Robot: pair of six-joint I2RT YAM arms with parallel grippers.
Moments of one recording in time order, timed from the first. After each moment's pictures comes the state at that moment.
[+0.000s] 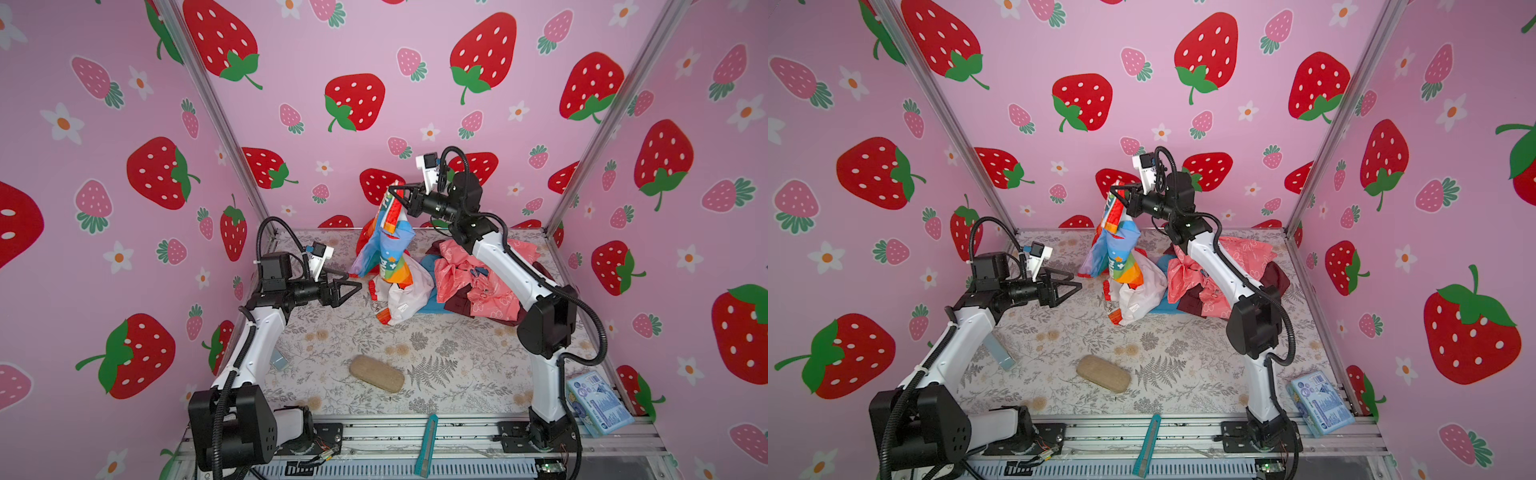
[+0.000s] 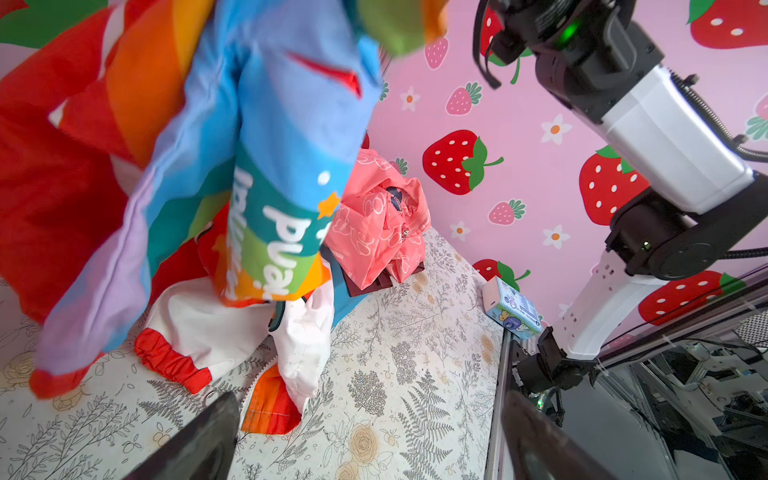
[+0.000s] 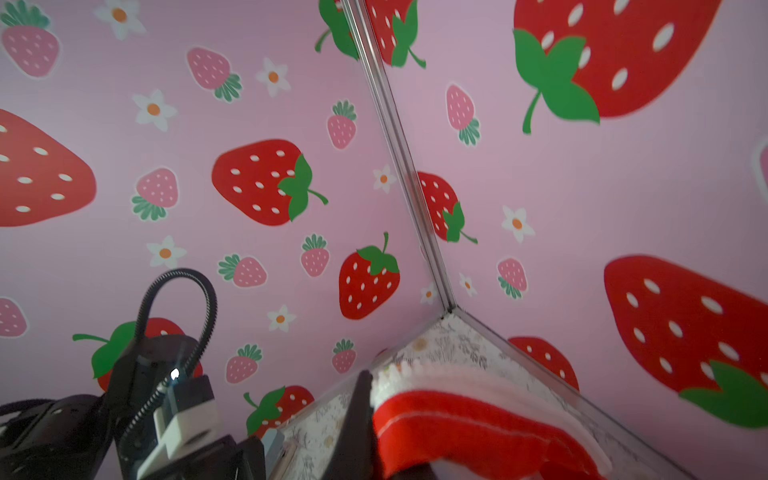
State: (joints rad) left arm 0.11 1.28 0.97 -0.35 1.17 0.10; right arm 0.61 2.06 2.03 0.08 -0.64 0.39
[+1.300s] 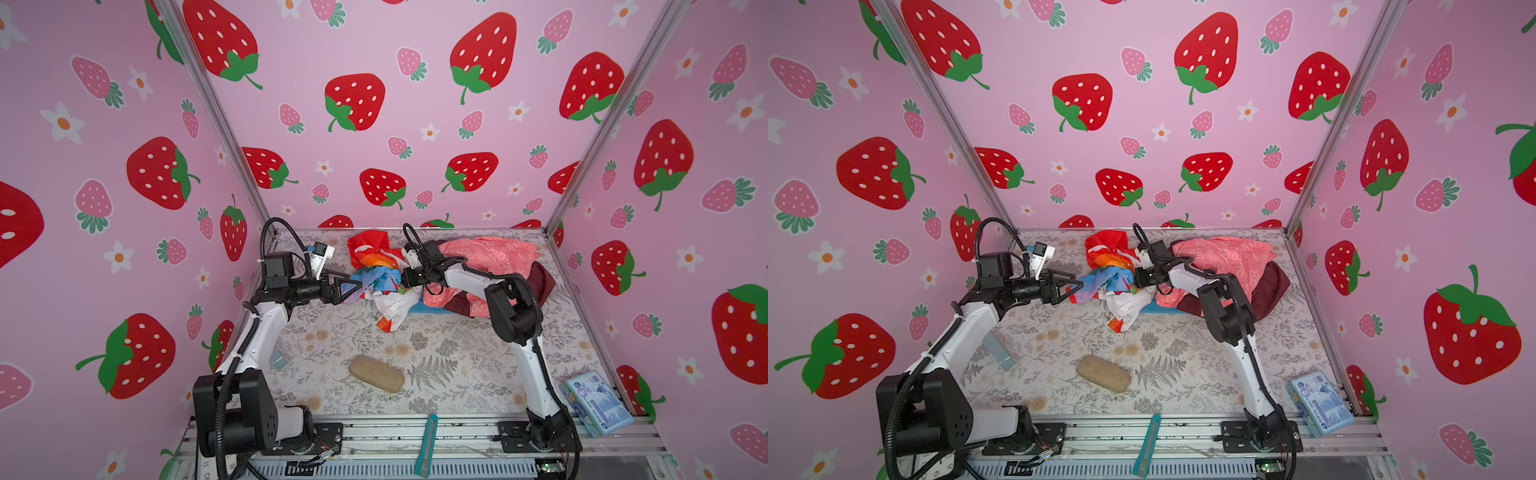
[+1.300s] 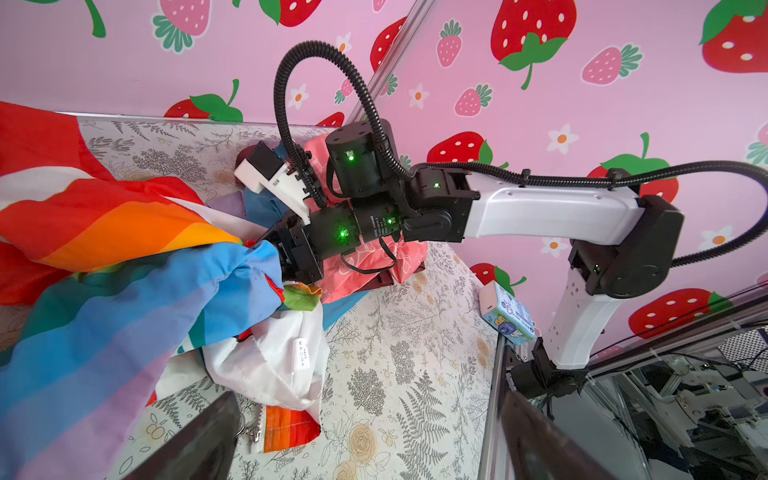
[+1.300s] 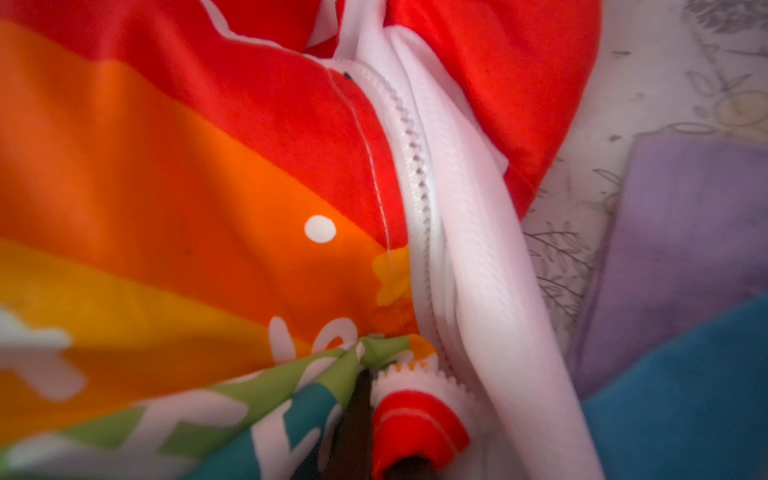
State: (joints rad) left arm 0.12 1.34 0.97 -0.32 1.17 0.06; right arm 0.66 2.35 1.77 -0.24 -0.36 0.26
